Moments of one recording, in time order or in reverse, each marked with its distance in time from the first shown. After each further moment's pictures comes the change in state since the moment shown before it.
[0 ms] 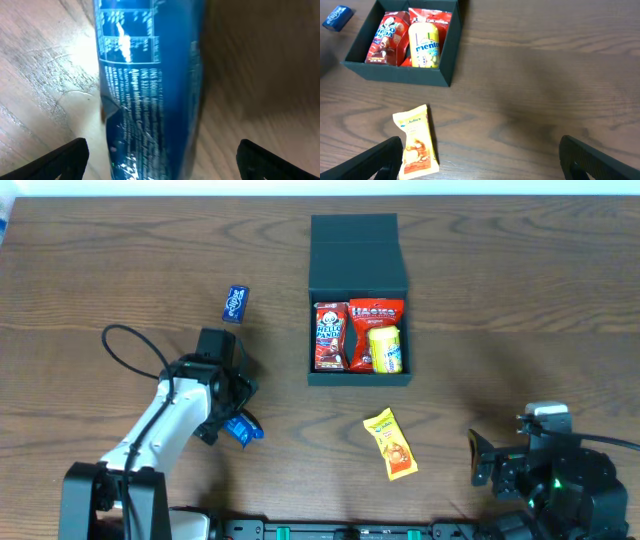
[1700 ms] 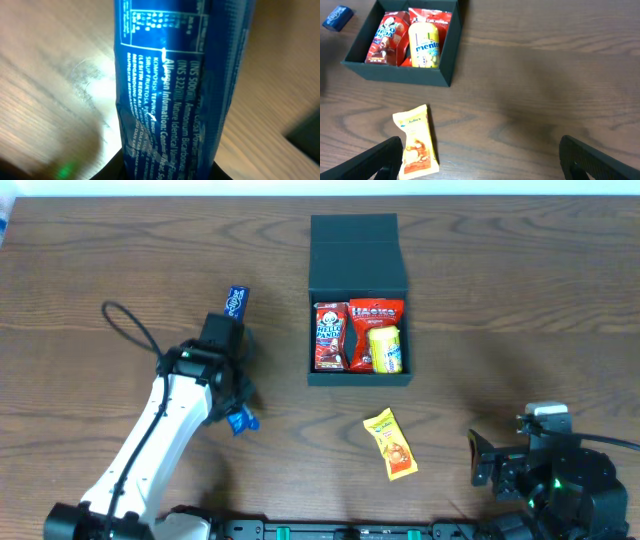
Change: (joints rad) left arm -0.117 -0.100 0.255 -0.314 -0.061 0.187; right arm 0.000 0.000 0.000 0.000 0.000 0.000
